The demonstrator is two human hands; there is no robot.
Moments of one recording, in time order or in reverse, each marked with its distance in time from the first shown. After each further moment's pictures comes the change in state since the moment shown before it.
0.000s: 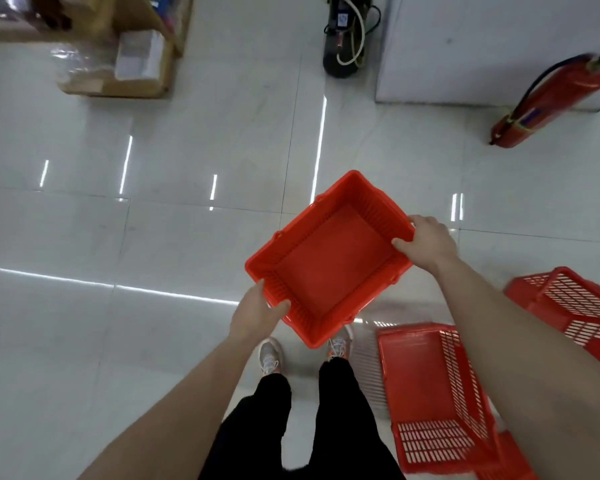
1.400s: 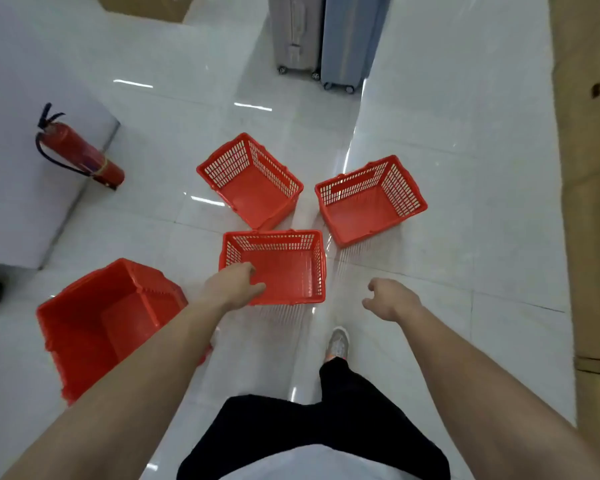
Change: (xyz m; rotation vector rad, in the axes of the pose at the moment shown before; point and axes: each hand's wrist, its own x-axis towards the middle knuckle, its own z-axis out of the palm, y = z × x) left_hand -0.366 0.076 0.257 1.363 -0.597 1.312; right_hand -0.682 0.236 0.302 0.769 0.137 0.982
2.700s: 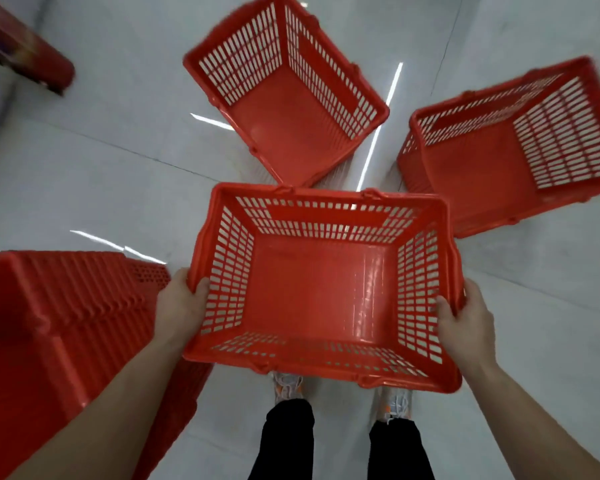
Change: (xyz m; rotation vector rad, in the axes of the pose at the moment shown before) left_hand 0.306 -0.290 0.220 -0.438 0.402 -0.481; right_hand 0.369 -0.046 0.212 0.656 0.466 0.136
